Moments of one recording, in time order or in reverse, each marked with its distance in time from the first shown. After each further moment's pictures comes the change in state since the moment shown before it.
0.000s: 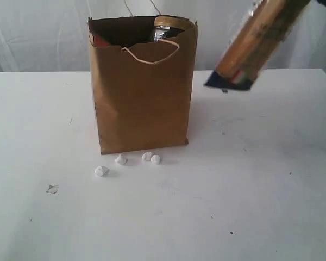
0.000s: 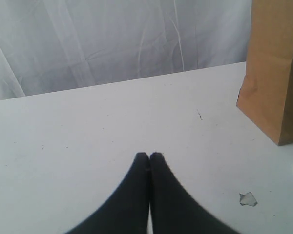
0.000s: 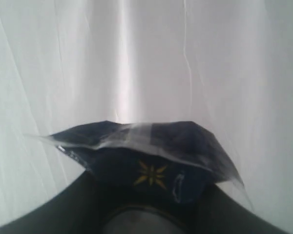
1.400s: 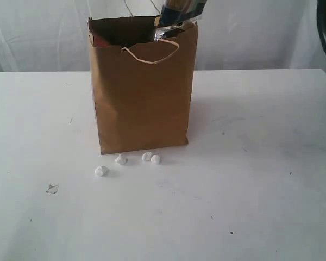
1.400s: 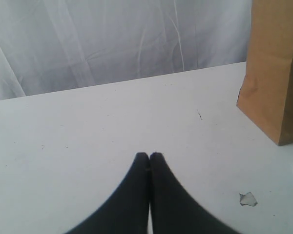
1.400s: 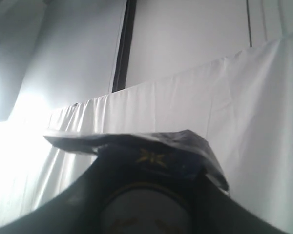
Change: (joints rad) left arm 0.000 0.000 0.000 0.000 0.000 0.000; right arm 0.054 0.331 -0.373 -0.429 -0.549 0.206
